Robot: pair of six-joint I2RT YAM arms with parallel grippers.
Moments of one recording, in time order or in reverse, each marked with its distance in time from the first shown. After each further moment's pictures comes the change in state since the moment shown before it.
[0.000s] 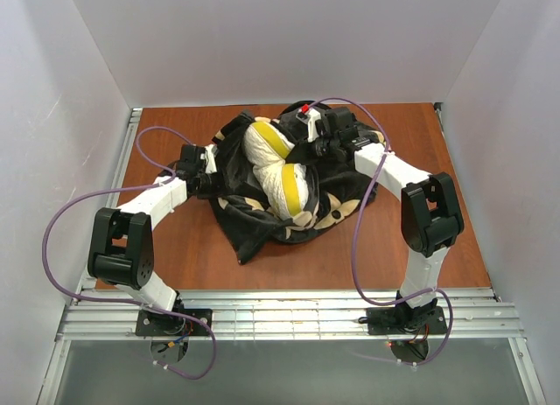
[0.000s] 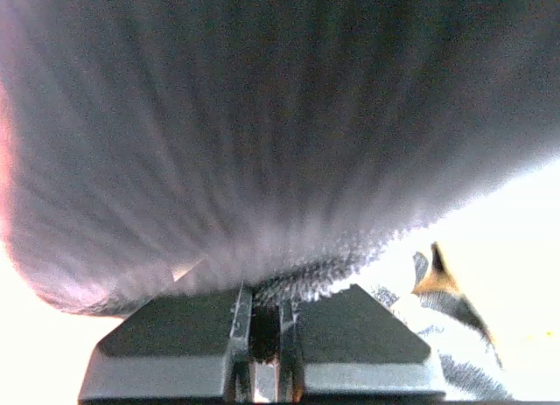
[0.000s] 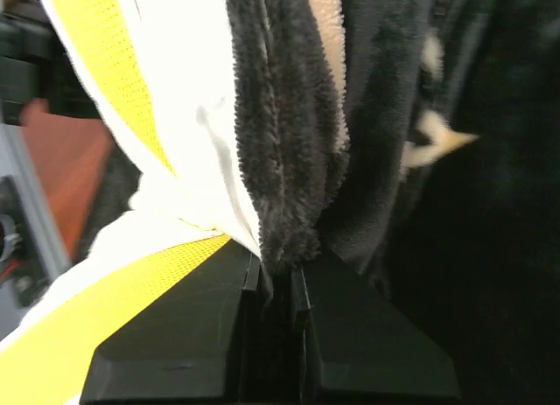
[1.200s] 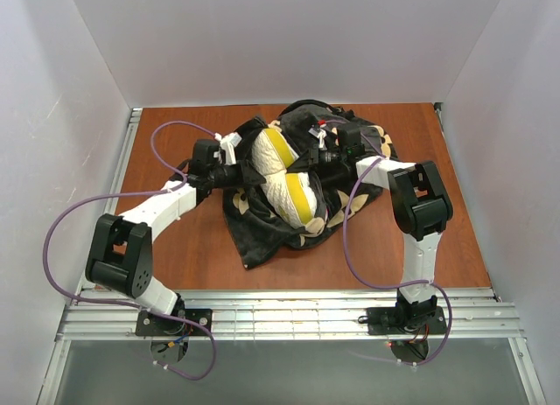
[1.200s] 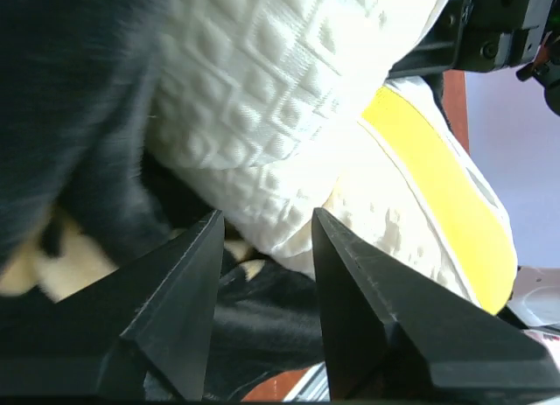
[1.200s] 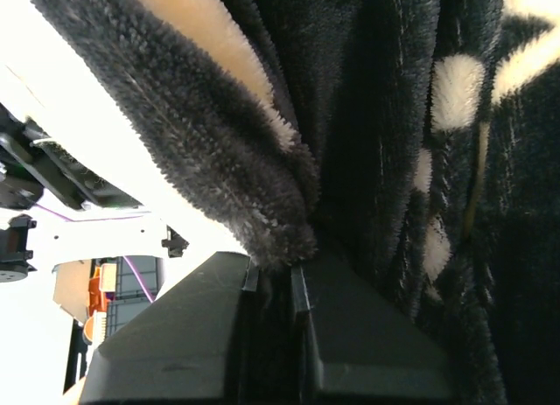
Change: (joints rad) left arm -0.121 -0.061 -0.034 0.271 0.273 -0.095; right arm -0.099 0.163 -0.170 0.457 -0.459 0.724
